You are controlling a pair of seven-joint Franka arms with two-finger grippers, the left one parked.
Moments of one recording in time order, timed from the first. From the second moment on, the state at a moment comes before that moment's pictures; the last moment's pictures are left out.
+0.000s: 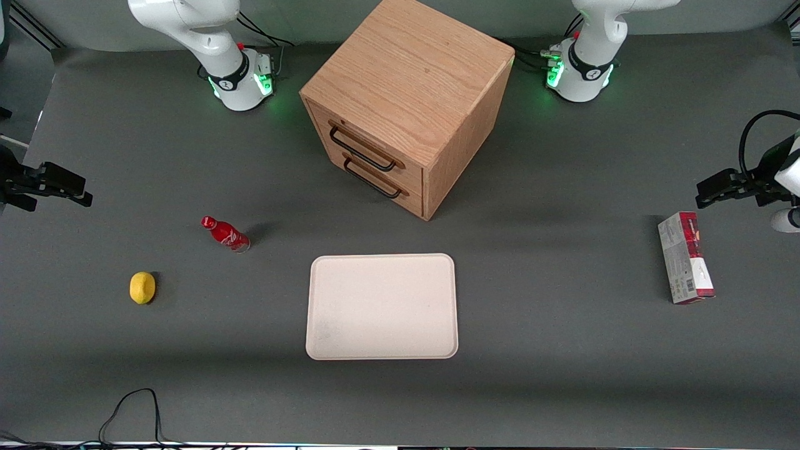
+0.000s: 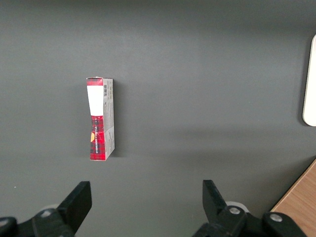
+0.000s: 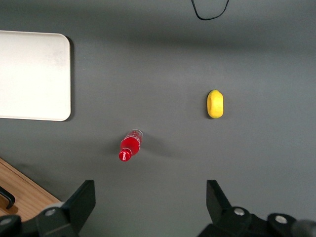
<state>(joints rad) 0.04 0.10 -0.09 -1.43 0.00 1.54 -0.10</state>
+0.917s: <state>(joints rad) 0.07 0.11 -0.09 -1.43 0.01 1.54 -0.10</state>
